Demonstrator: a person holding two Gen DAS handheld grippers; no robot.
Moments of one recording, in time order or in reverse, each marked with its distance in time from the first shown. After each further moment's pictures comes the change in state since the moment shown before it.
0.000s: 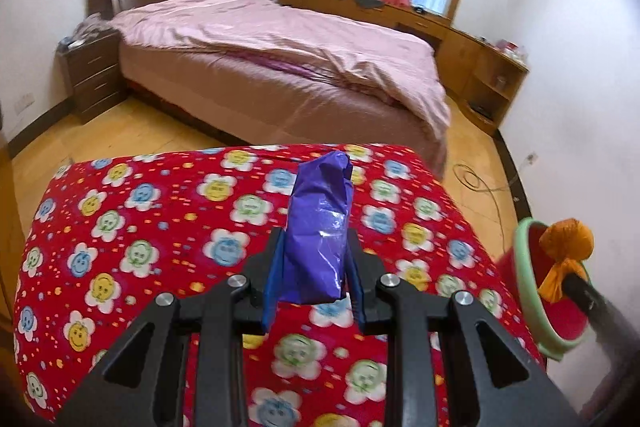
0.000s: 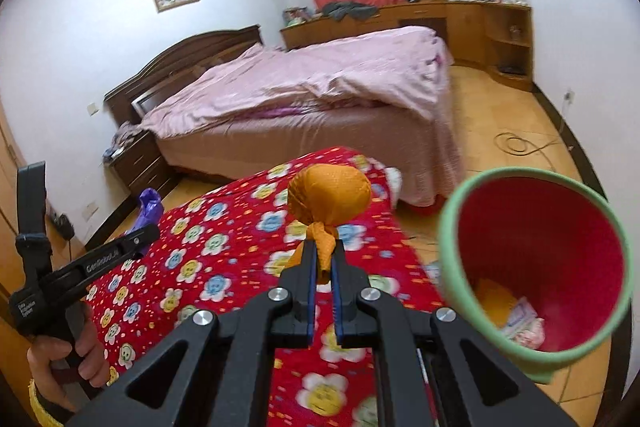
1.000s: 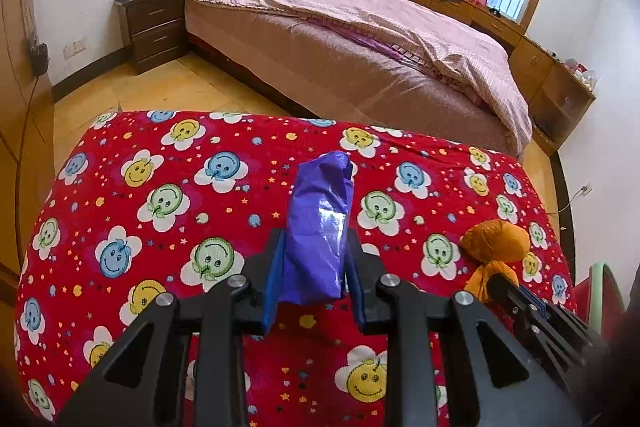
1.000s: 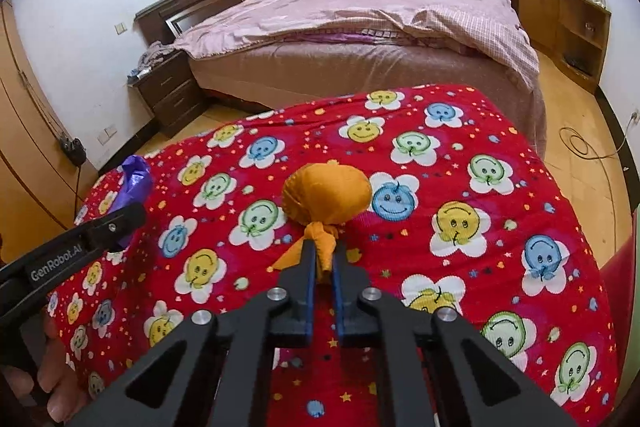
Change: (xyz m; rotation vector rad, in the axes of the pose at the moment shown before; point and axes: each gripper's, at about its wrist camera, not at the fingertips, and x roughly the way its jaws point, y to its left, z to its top) left arm 0.054 0.094 0.003 -0.189 0.077 0.190; right arm 0.171 0.104 -0.014 -0.180 0.235 0.125
